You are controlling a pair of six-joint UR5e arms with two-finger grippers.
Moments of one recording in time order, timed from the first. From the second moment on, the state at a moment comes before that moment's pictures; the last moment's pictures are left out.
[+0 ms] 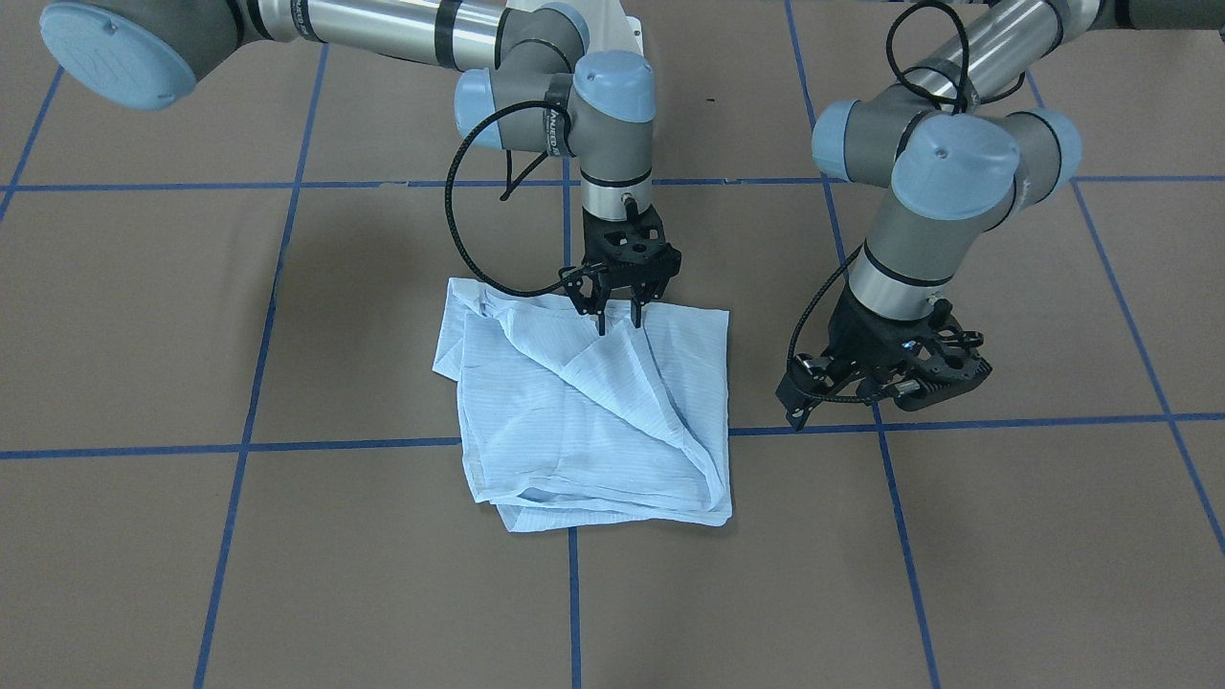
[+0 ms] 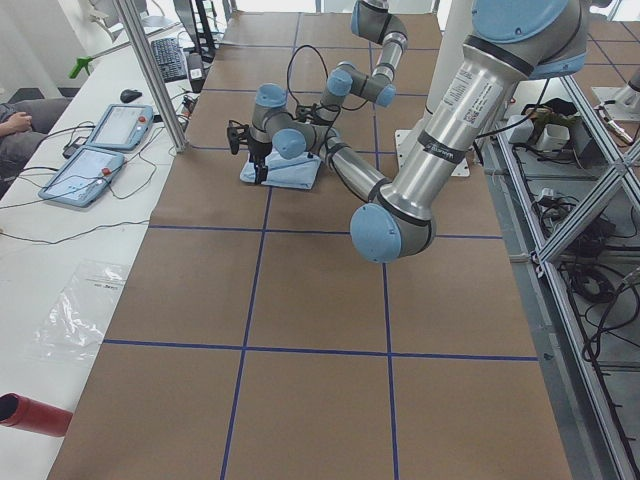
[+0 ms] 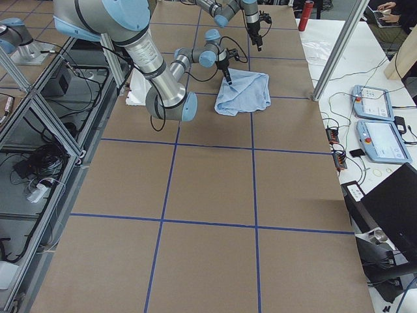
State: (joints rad) left arm -0.87 -2.13 -1.59 -1.83 -1.92 -1.34; right arm 0.37 -0.64 1.35 -1.42 1.48 1.08
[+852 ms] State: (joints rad) left arm -0.87 -2.13 -1.59 -1.83 -1.92 -1.34; right arm 0.35 -0.62 1.35 -1.42 1.44 1.05
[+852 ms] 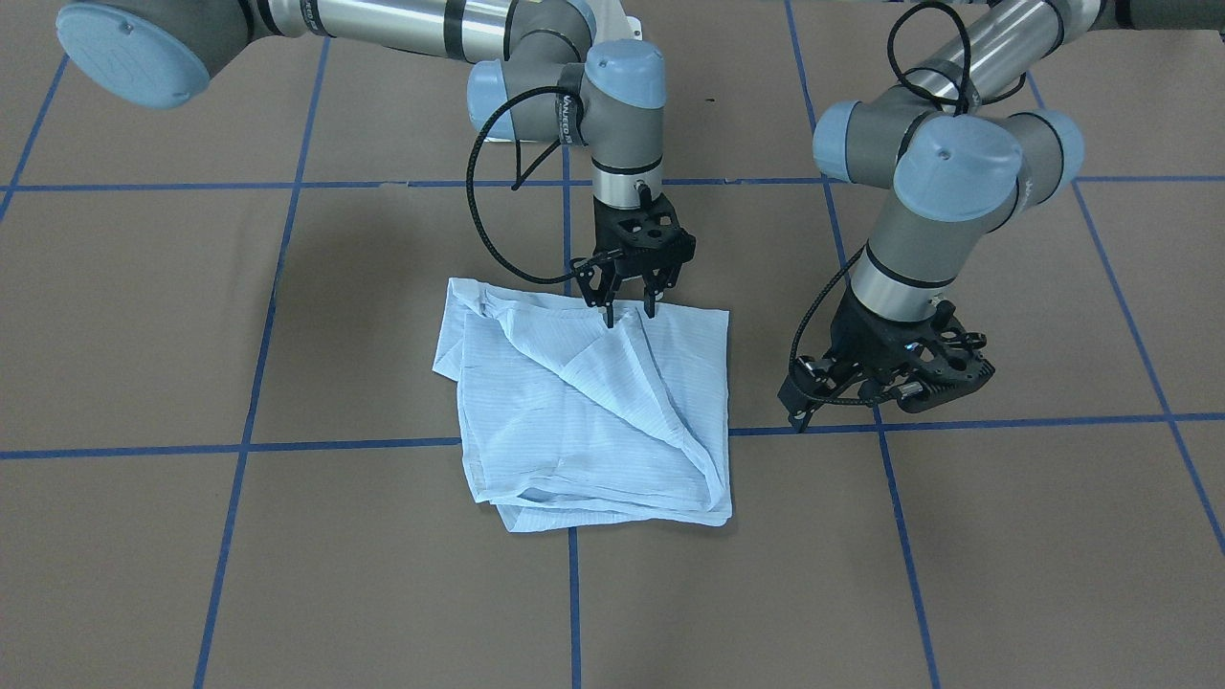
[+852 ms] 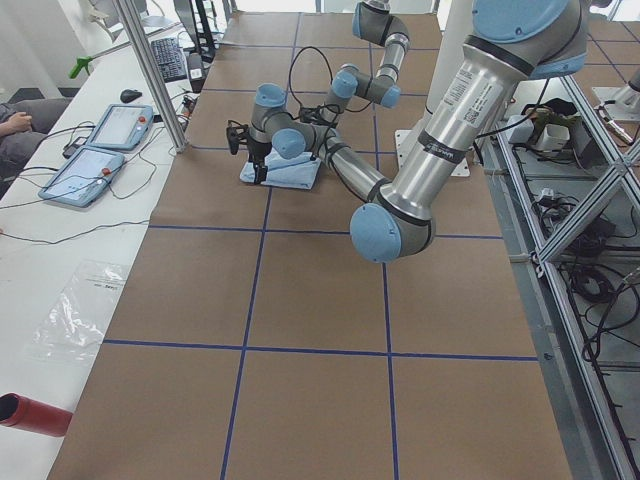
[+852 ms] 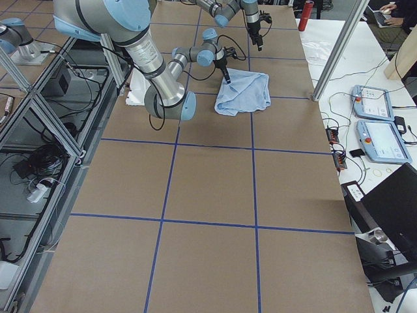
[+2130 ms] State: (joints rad) left arm -0.87 -2.13 -1.59 -1.83 -1.92 -1.36; right arm 0.37 -0.62 1.35 -1.42 1.43 1.05
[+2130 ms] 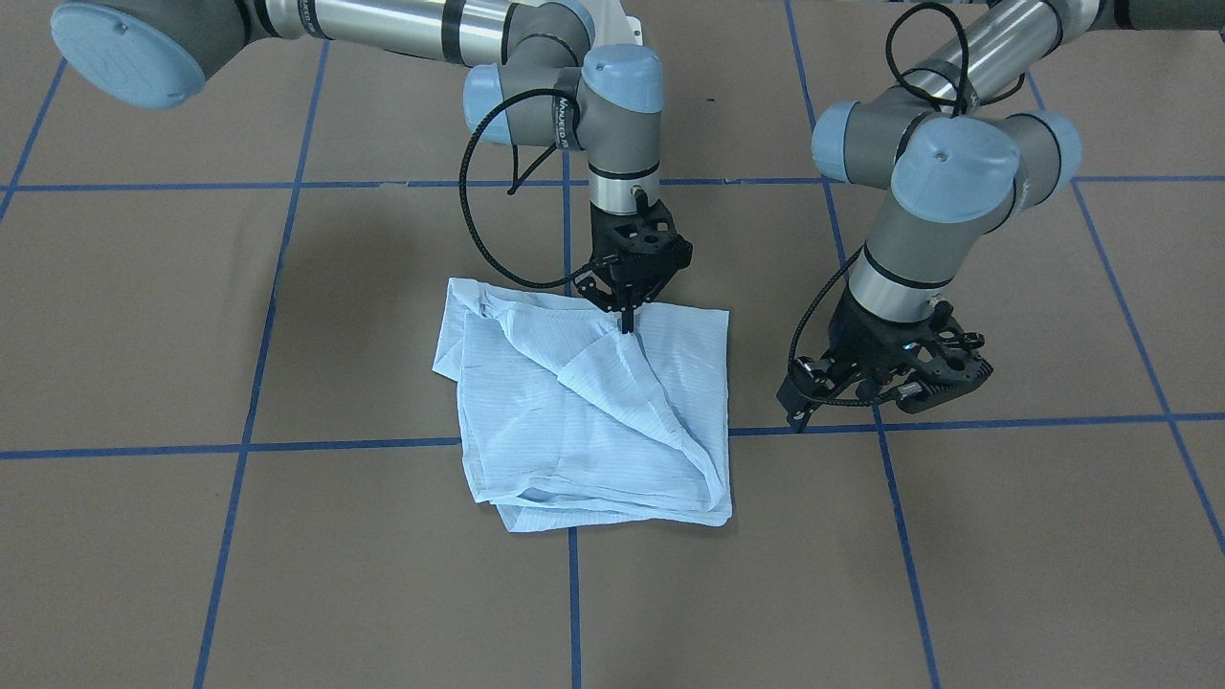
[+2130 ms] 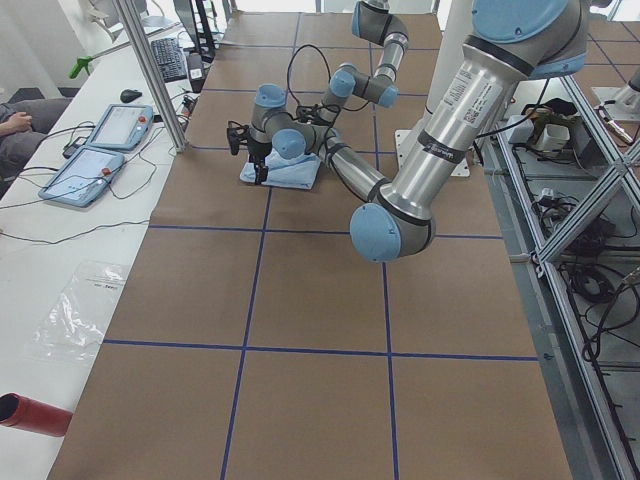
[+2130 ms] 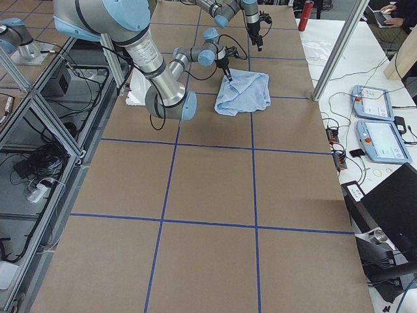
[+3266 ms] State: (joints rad) left arm -0.86 -2.16 -1.59 -1.83 -1.92 -1.38; right arm 0.61 -0.65 1.18 -1.31 1.43 0.88
